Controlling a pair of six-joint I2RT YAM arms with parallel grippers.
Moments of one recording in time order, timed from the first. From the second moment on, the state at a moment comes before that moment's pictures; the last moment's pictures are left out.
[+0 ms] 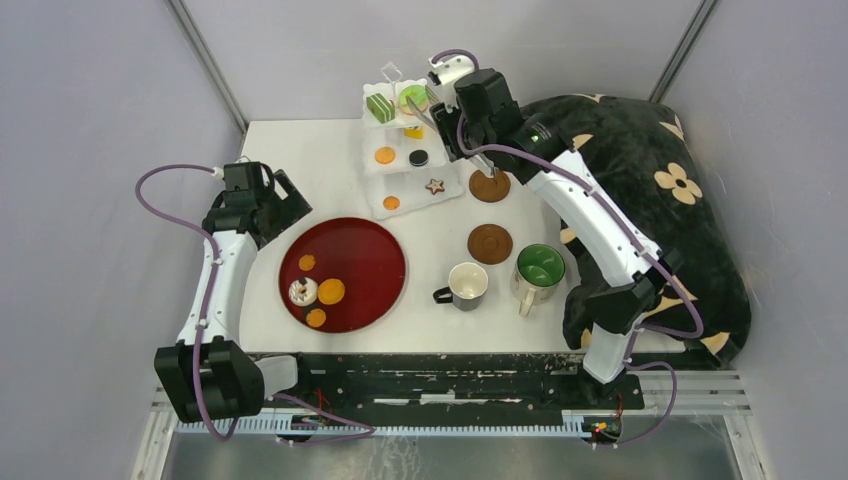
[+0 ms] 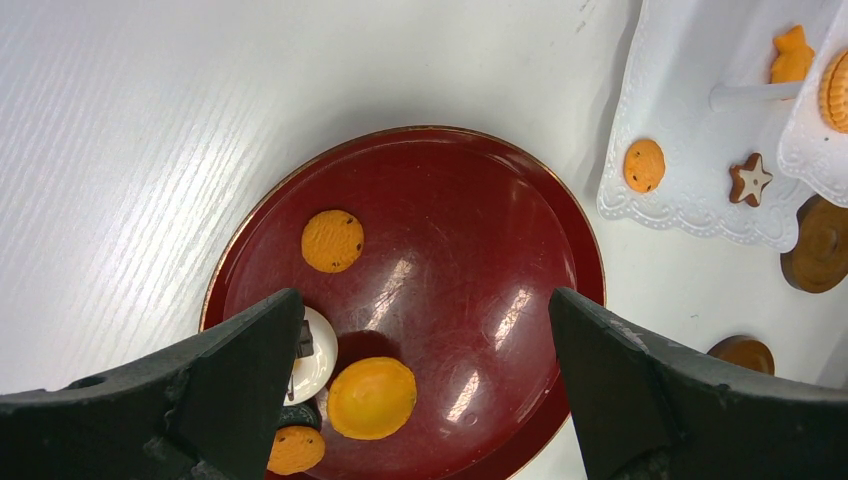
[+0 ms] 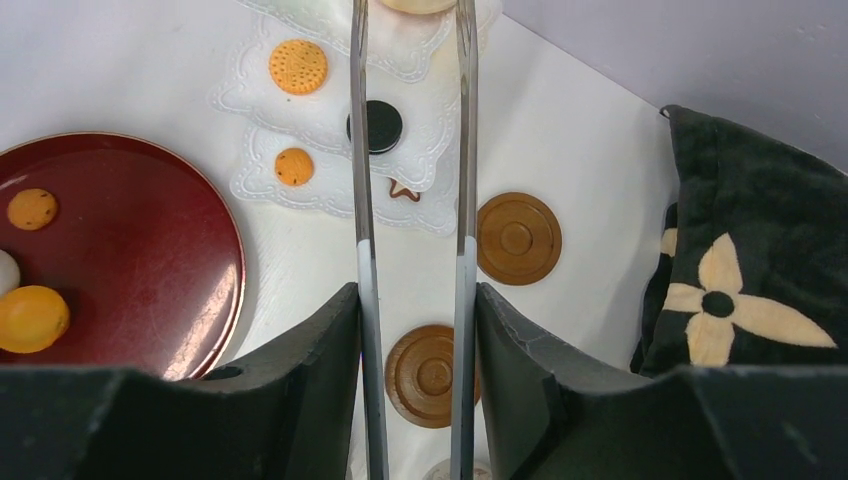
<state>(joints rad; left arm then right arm) 0.11 1.22 1.09 -0.70 -0.04 -0.51 0.71 1.83 2.19 -0.90 0.28 -0.01</state>
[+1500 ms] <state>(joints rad) -0.07 1.43 1.57 -0.66 -0.01 -0.48 0.82 1.37 1.57 -0.87 0.05 0.06</state>
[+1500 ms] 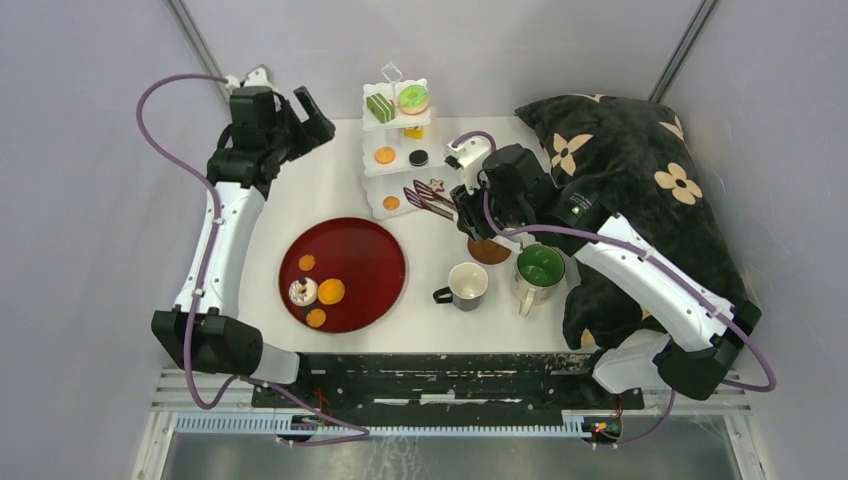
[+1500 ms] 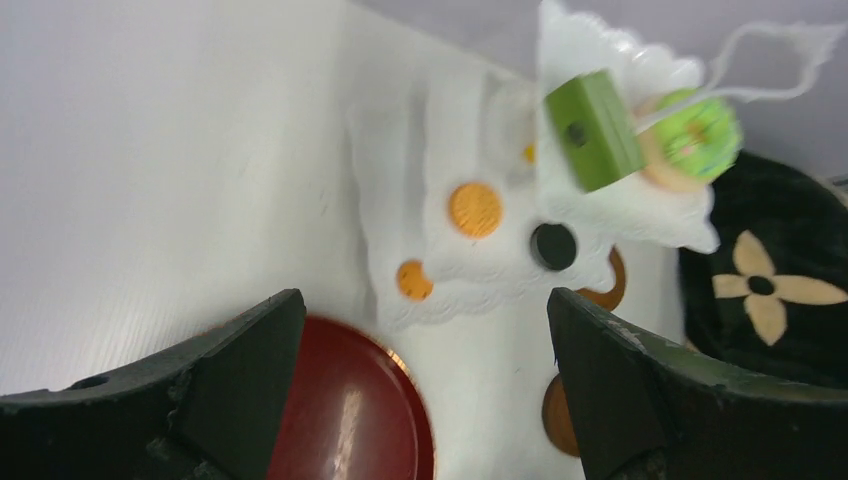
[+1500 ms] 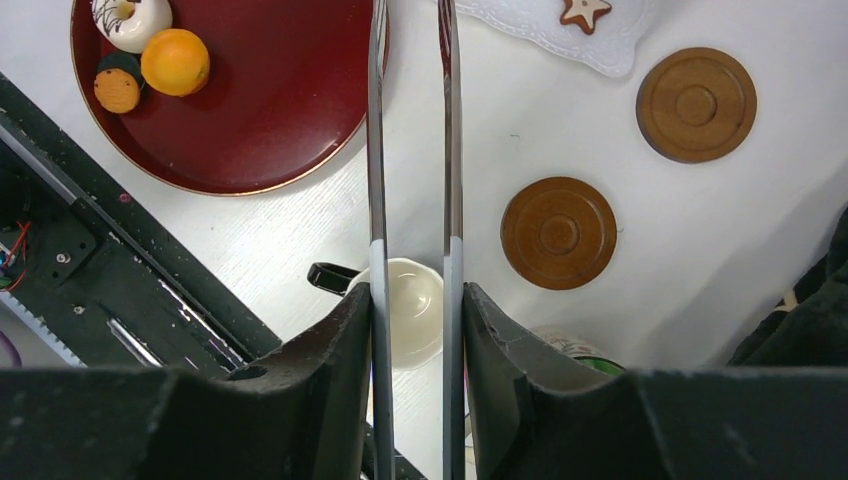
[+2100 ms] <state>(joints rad) -0.08 1.93 2.14 -0.25 0.59 -0.29 0.82 1.41 1.60 -0.91 0.04 0.11</state>
